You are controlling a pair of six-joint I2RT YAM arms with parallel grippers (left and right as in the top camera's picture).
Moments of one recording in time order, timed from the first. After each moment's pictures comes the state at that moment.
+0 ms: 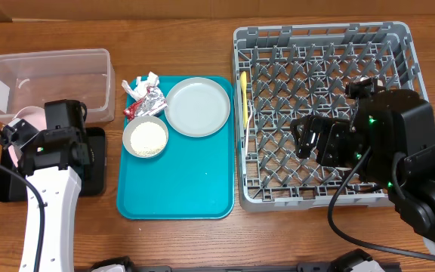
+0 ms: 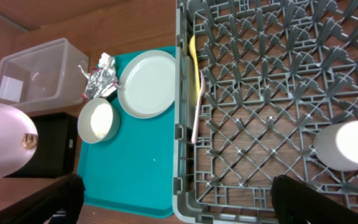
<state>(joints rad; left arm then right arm) 0.17 1.28 1.03 -1.00 -0.96 -0.61 0.41 1.12 1.61 -1.29 -0.04 0.51</state>
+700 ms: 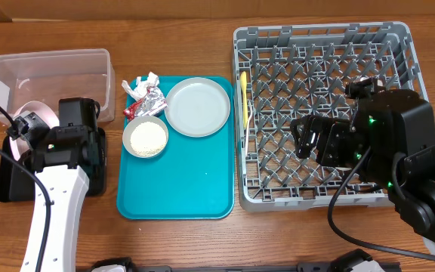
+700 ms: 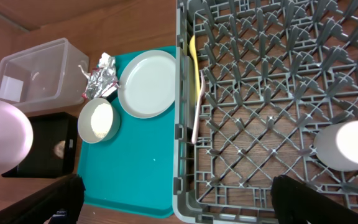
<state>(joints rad) 0.10 1.28 1.04 -1.00 -1.08 -0.58 0.41 1.12 1.61 -1.29 -0.04 0.51</state>
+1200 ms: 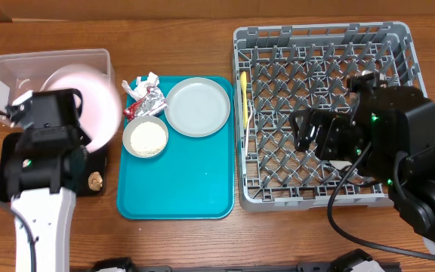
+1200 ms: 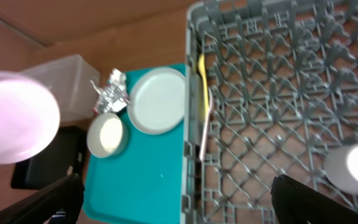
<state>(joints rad) 0.10 1.16 1.23 -0.99 -0.43 -0.50 0.41 1.12 1.61 -1.21 -0.04 0.51</state>
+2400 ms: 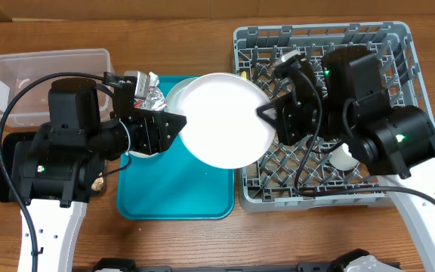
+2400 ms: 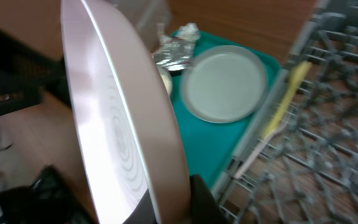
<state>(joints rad) -0.08 1.14 1.28 -0.89 0.68 -0.22 0.41 1.34 1.61 -1.09 -0.39 0.09</state>
